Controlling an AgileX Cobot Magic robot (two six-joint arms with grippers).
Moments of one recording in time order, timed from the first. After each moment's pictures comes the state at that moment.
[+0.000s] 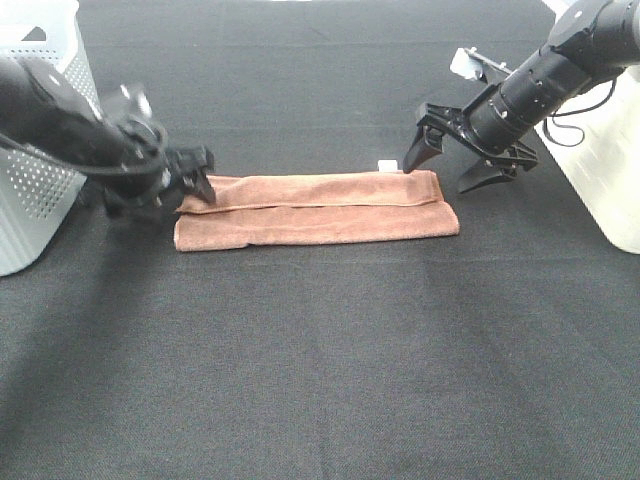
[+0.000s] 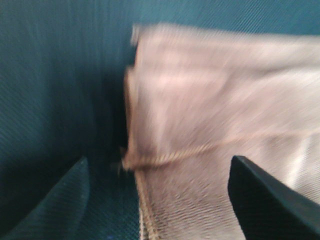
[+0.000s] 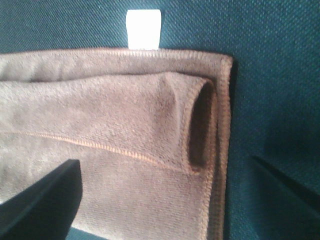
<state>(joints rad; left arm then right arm) -0.19 2.19 -1.35 -0.70 0.37 0.26 0.08 2.28 -1.69 0.57 0.77 -0.29</state>
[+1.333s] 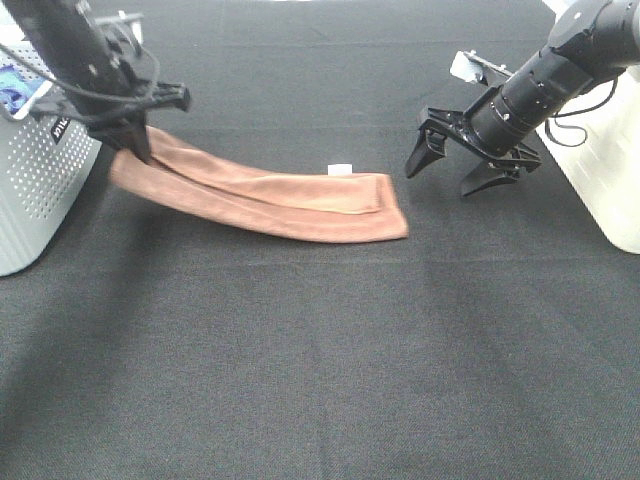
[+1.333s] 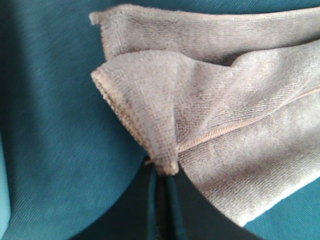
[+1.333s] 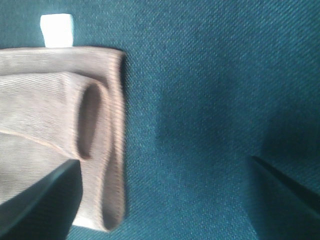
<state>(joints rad) -0.19 2.18 -1.85 -0.12 1.08 -0.14 0.08 2.28 -1.69 0.55 0.79 -0.29</state>
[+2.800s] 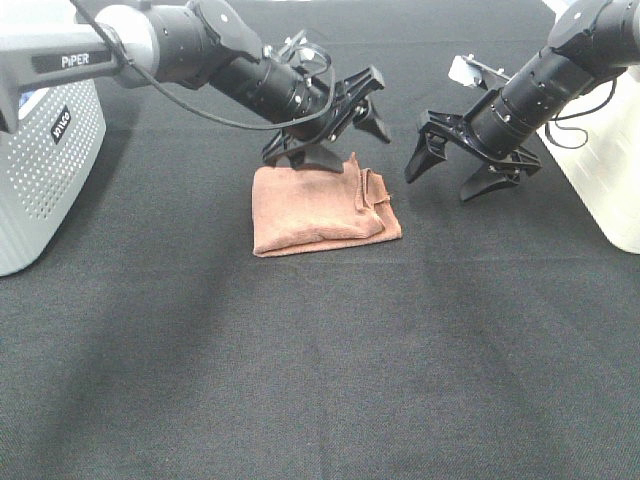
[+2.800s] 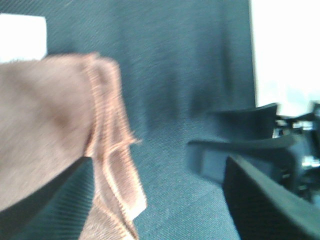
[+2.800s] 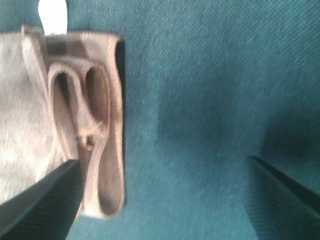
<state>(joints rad) -0.44 2.48 -2.10 -0.80 0.70 -0.04 0.08 2.28 -1.69 0.55 0.84 -0.29</state>
